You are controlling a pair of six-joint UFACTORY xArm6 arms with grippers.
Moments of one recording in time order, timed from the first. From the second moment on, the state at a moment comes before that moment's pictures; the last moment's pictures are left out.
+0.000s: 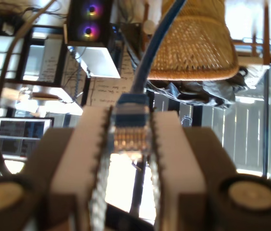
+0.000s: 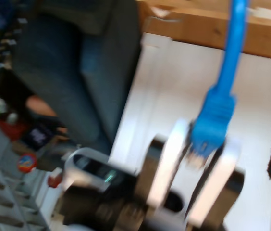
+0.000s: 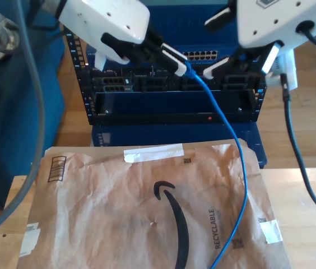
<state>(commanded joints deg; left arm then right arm) 1.5 -7.1 -81.0 -55.9 100.2 -95.8 7.8 -28.7 -66.2 41.5 66.2 91.8</state>
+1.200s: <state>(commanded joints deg) 11.1 7.7 -83.6 -87.4 125.9 -110.7 31.3 -47.2 -45.4 41.8 27.5 74.2</state>
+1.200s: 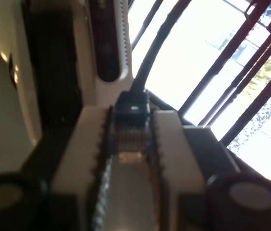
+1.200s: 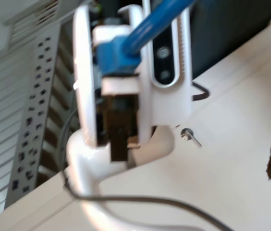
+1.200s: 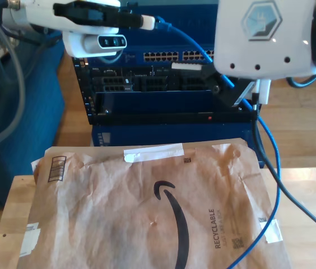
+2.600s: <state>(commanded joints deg) 12.3 9.7 -83.4 -92.7 130.8 -113.7 35.6 -44.2 -44.7 41.9 19.5 74.1</state>
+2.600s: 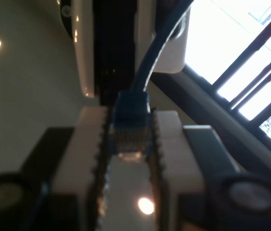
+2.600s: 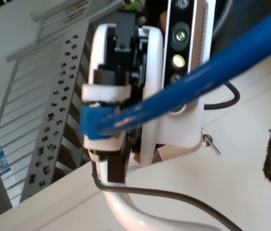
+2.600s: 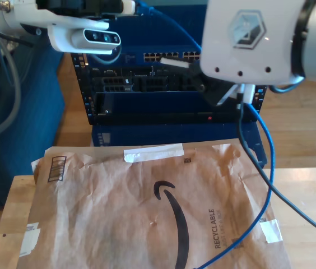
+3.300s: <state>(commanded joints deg) 12.3 9.6 -83.5 -92.8 130.9 -113.7 39.3 -41.4 -45.4 41.9 13.1 74.4</state>
